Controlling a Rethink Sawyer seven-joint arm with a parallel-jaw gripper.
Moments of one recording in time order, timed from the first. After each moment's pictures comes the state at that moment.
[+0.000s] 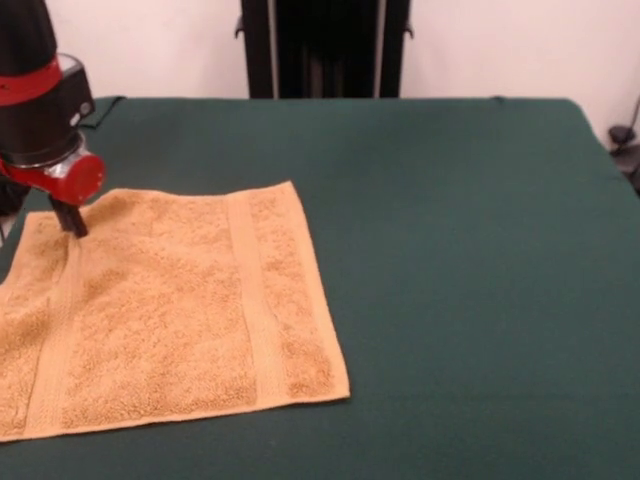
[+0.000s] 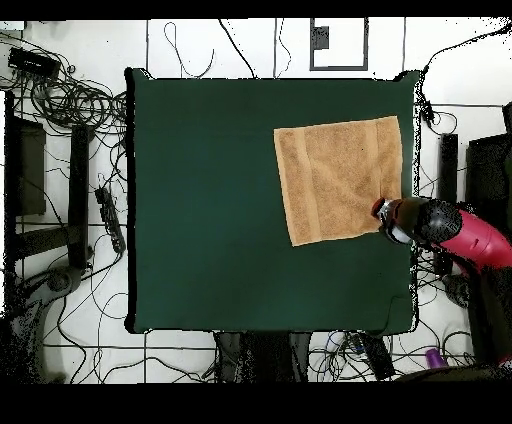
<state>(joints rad) -0.80 -0.37 0.22 1.35 -0.37 0.68 1.85</state>
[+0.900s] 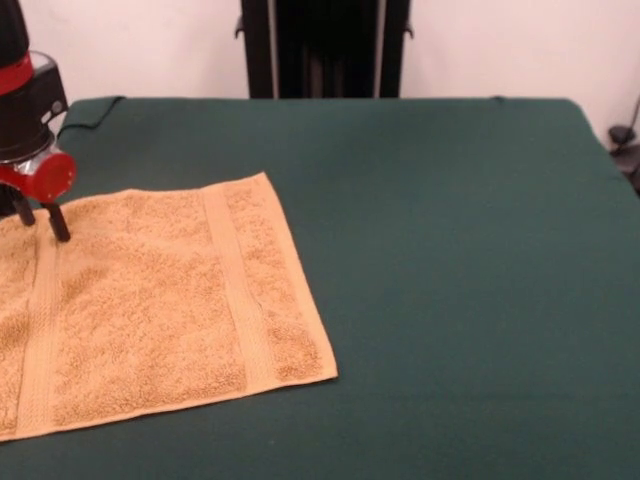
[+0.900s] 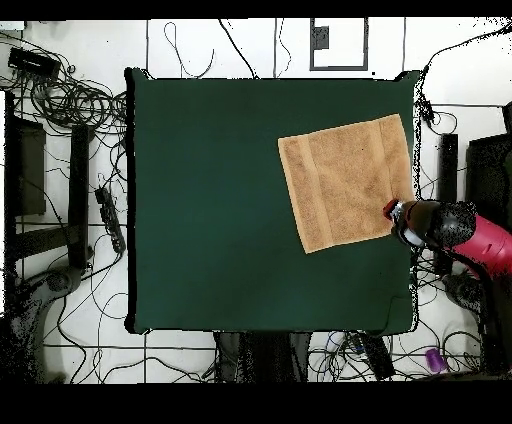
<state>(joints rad) -0.83 -0.37 0.22 1.33 -0.39 0.67 1.85</state>
